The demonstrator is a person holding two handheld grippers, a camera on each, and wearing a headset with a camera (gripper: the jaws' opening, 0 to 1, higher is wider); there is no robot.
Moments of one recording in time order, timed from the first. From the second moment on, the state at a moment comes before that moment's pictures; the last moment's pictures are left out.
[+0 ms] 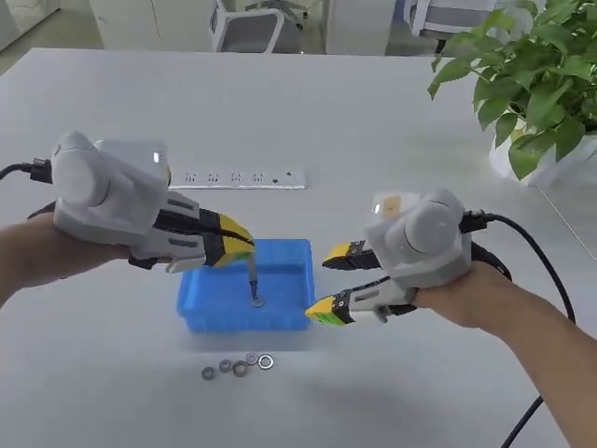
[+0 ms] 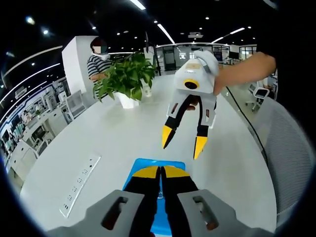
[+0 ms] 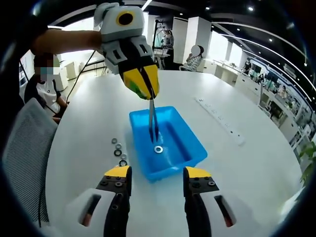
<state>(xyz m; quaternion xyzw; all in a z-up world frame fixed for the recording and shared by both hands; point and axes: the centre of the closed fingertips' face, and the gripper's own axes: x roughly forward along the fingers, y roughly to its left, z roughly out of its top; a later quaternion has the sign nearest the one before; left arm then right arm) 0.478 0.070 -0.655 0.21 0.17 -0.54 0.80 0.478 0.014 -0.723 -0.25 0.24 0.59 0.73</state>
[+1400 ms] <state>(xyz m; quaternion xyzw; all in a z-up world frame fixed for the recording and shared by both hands) 0.415 0.090 -0.629 0.22 0.17 -0.55 0.79 0.433 0.004 -0.710 -0.20 0.24 0.55 0.77</state>
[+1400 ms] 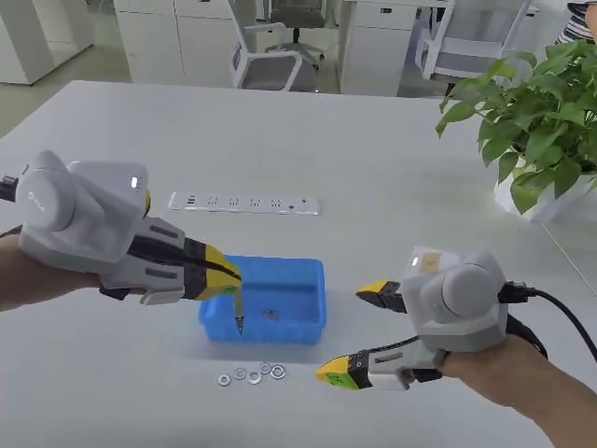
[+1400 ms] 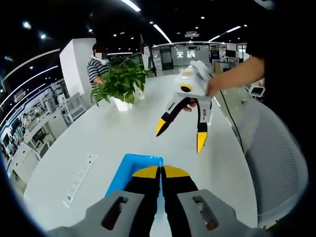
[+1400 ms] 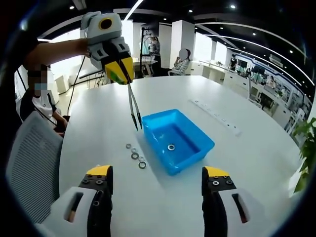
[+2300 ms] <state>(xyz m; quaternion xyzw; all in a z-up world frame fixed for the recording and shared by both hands) 0.394 0.104 -0.661 0.21 0.20 -0.55 0.79 0.422 0.006 -0.716 -0.18 0.25 0.55 0.78</state>
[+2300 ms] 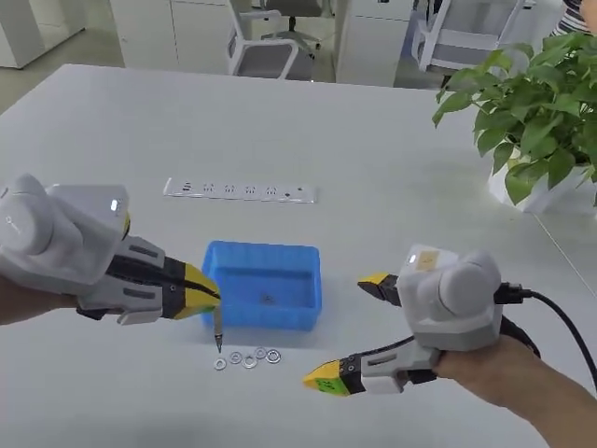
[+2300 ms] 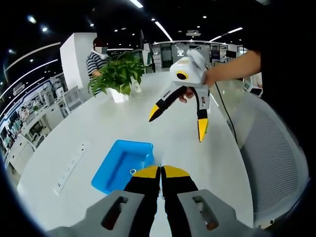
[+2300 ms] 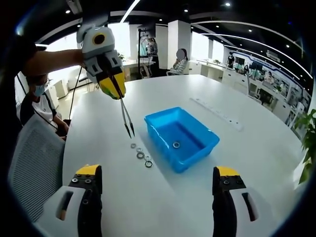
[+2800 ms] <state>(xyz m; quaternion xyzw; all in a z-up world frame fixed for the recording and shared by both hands) 0.392 0.107 -0.675 0.20 0.20 -0.55 0.78 0.416 0.005 -0.726 -0.19 0.26 0.55 0.77</state>
